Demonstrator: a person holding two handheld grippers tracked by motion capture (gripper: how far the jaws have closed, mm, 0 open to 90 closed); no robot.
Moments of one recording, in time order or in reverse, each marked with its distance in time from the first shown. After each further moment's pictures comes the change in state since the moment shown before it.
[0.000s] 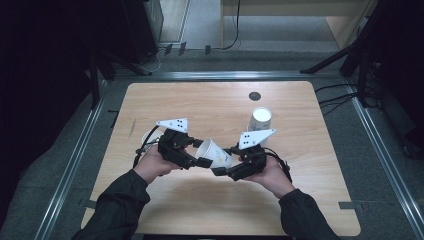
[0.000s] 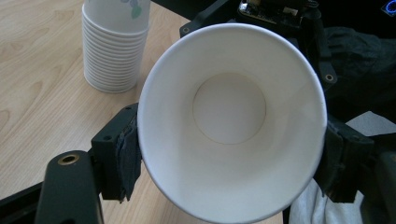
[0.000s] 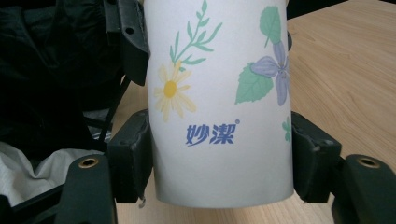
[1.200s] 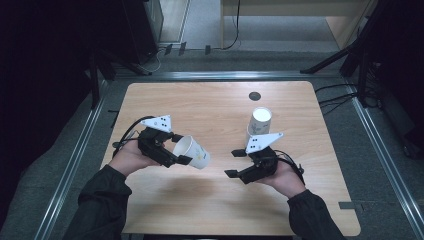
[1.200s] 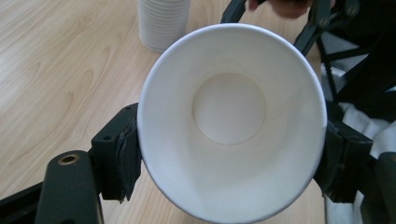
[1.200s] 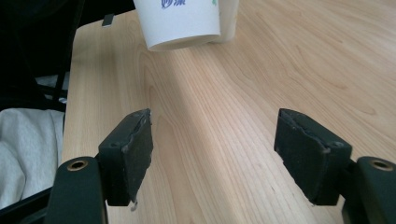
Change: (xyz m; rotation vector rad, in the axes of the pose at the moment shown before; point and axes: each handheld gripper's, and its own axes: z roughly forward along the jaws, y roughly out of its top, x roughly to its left) left arm 0.000 -0.005 -0.047 0.163 0.183 0.103; right arm 0.004 -0.010 -0.024 0.151 -0.178 -0.034
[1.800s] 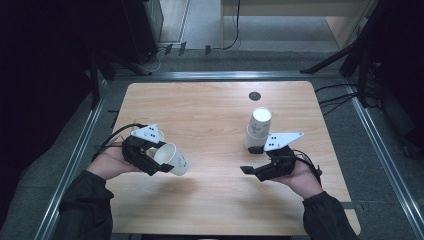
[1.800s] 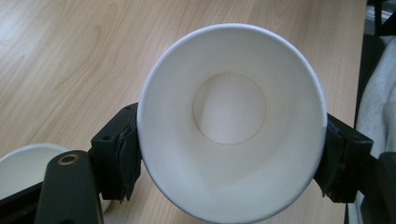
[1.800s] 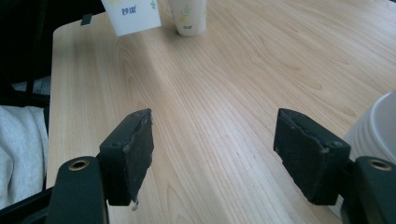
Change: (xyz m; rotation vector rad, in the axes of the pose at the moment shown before) left arm -0.003 -0.031 -0.026 0.185 0.118 0.040; right arm -0.009 -0.014 -0.038 -0.007 -0.081 0.037
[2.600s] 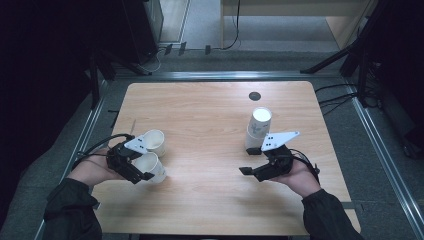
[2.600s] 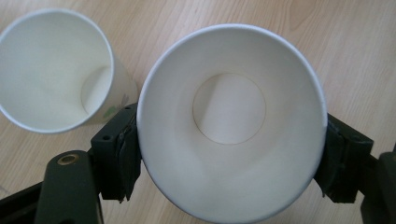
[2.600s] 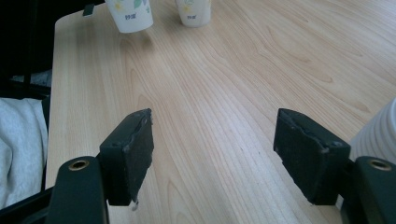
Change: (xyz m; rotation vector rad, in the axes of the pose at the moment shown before) left arm 0.006 -0.044 0.001 0.224 0.104 -0.011; right arm -0.005 -0.002 0.008 0.029 0.025 -0.009
